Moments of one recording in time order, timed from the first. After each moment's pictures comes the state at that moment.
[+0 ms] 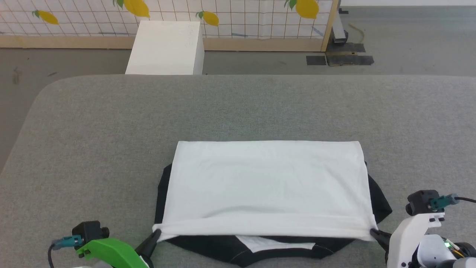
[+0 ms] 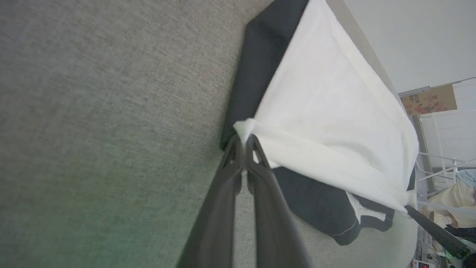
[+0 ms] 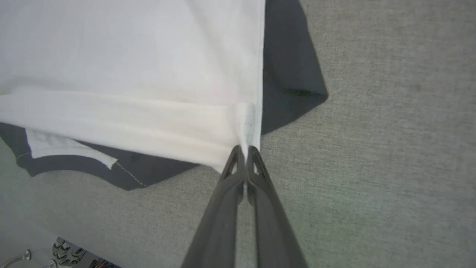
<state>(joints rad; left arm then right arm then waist) -0.01 0.47 -0.45 0.18 -1.29 0.06 0.09 0.04 -0.21 -0.02 0.06 0.45 0.13 0.73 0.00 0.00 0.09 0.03</state>
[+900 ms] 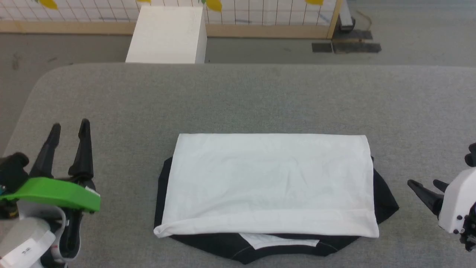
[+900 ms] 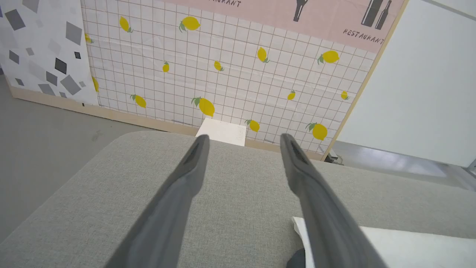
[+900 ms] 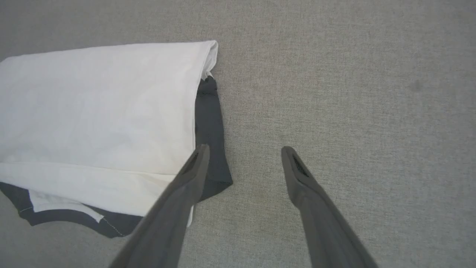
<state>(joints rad) -0.17 0.62 -0.29 -0.03 -0.89 0.16 -0.25 -0.10 -0.36 -0.16 -0.06 0.54 0.13 0.88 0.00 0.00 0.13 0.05</state>
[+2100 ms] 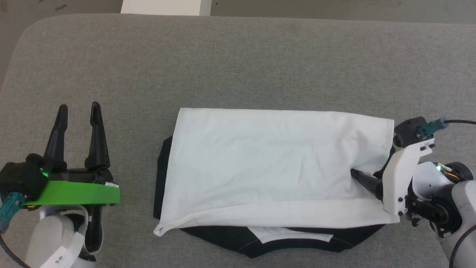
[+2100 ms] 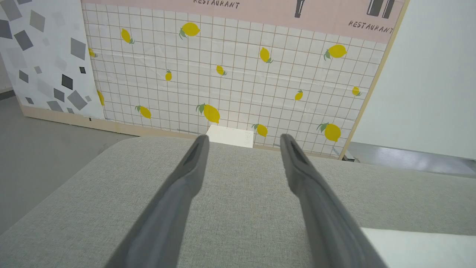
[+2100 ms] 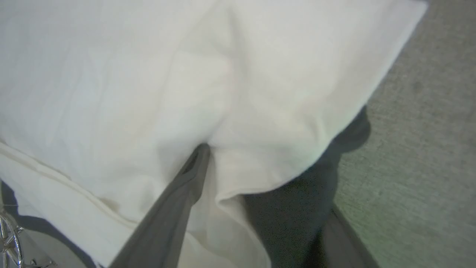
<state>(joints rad) -0.18 0.22 0.05 -0.02 -0.39 -0.12 -0.26 -0.32 -0.39 0.25 0.13 0.64 0.12 0.80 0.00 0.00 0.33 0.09</state>
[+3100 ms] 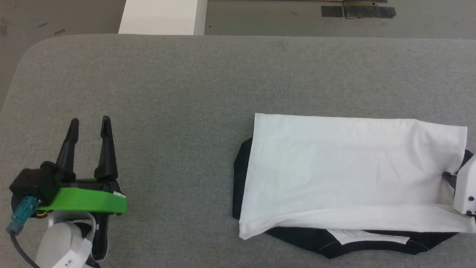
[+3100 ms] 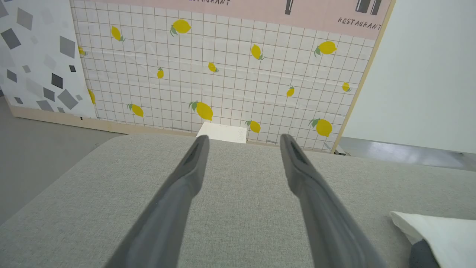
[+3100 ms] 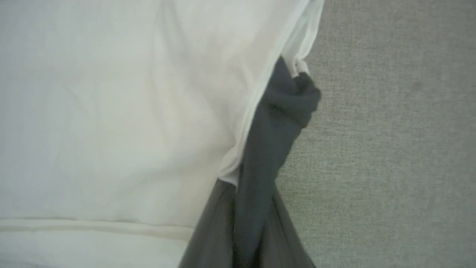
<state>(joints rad) -0.16 0.21 0.04 0.03 -0.36 -0.12 -0.26 -0.24 -0.41 -0.17 0.17 0.42 0.13 0.88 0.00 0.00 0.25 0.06</state>
